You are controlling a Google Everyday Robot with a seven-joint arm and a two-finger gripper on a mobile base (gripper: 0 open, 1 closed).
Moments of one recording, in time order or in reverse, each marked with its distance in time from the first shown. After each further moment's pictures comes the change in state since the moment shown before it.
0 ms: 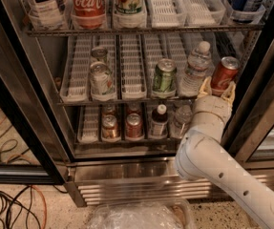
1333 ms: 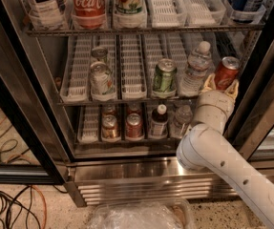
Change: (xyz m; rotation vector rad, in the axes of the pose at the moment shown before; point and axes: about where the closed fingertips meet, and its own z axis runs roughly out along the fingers) arm 0.007 -0.007 0.026 0.034 0.030 0.049
